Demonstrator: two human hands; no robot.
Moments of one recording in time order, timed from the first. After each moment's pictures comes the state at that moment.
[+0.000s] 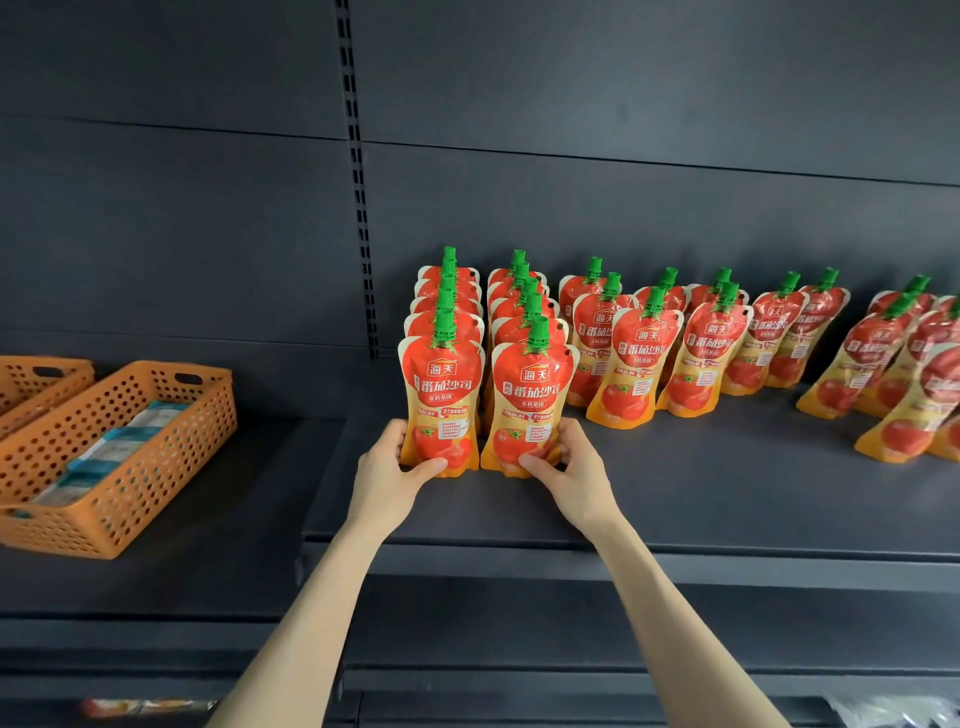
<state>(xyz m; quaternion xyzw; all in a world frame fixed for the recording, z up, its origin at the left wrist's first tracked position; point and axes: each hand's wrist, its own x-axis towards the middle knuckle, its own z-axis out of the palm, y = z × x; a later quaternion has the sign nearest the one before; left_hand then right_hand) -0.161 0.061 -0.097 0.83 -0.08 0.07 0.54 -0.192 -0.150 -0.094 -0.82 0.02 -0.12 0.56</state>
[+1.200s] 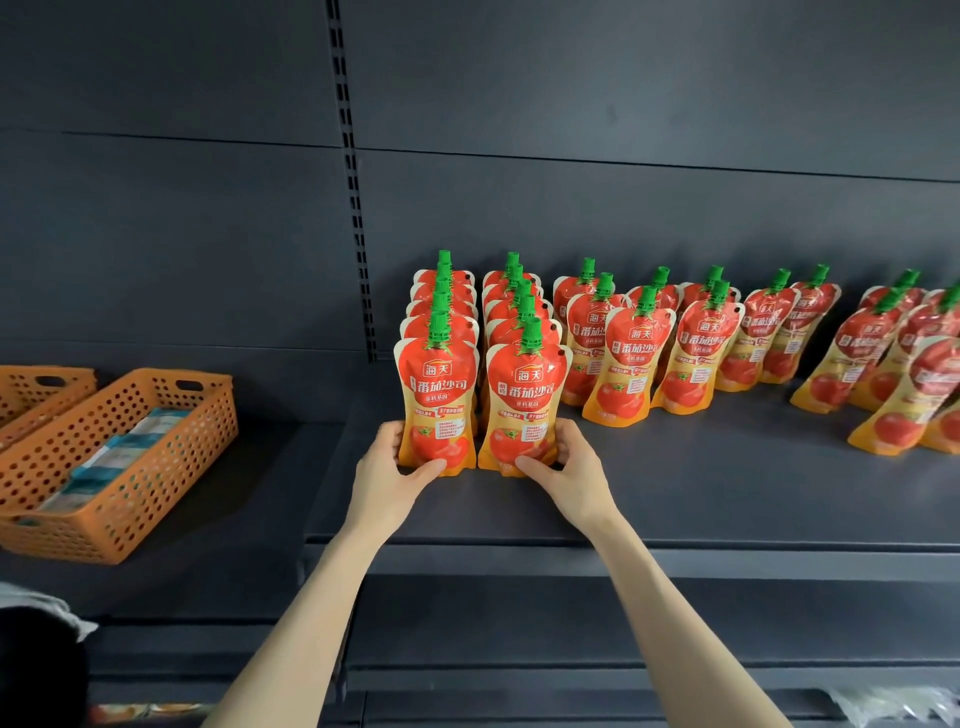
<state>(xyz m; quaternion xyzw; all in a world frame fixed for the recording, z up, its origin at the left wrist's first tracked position) -0.167 0.060 -0.092 0.83 -0.06 0.06 0.55 -0.197 -0.147 -0.086 -0.83 0.04 -0.11 0.55</state>
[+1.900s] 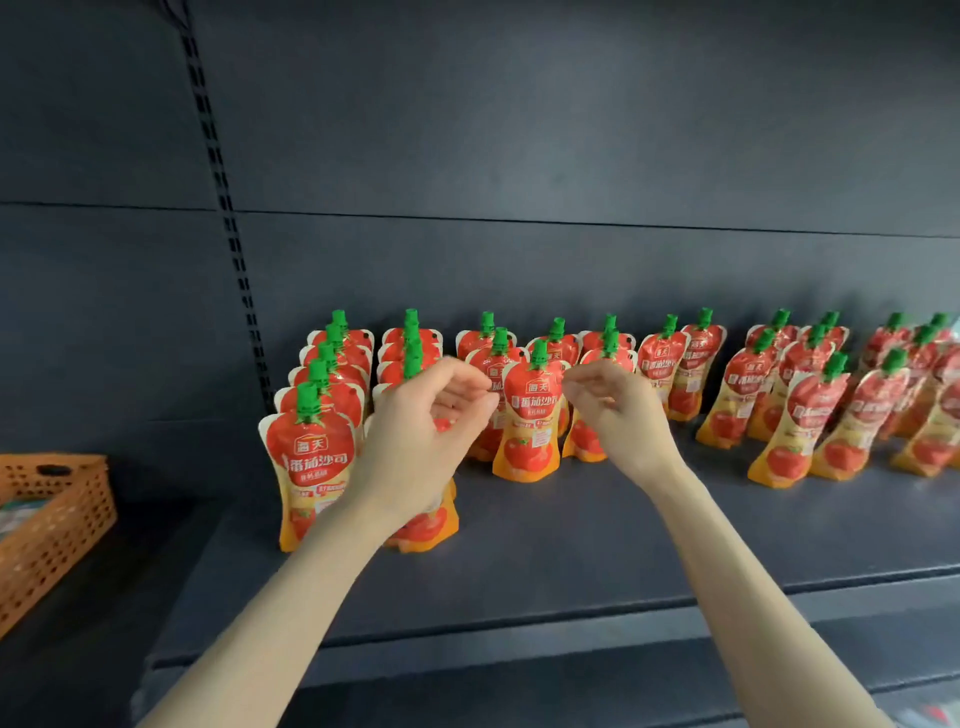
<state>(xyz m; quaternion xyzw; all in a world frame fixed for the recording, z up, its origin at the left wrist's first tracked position) -0.200 -0.059 0.054 0.77 -0.32 0.19 0.52 -0.205 -0.270 0.036 -0.84 0.02 -0.28 0.45</state>
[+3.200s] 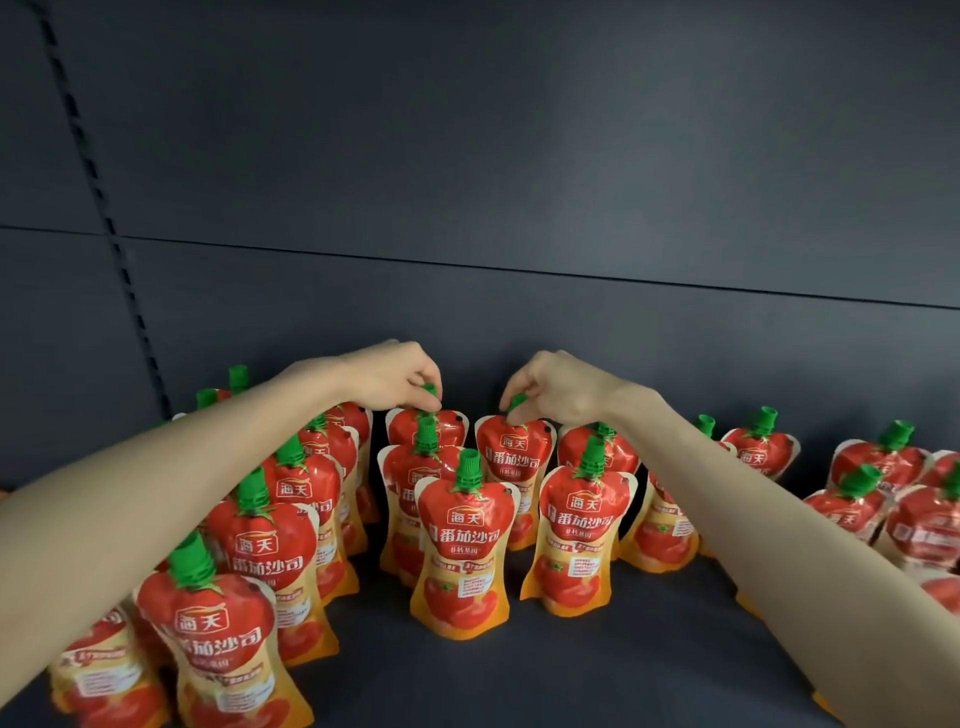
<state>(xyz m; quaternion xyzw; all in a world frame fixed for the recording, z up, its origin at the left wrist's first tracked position) 0.043 -0.165 0.100 0.95 -0.27 -0.06 0.16 0.013 -0.383 0.099 -0.97 -0.18 0.04 0.18</state>
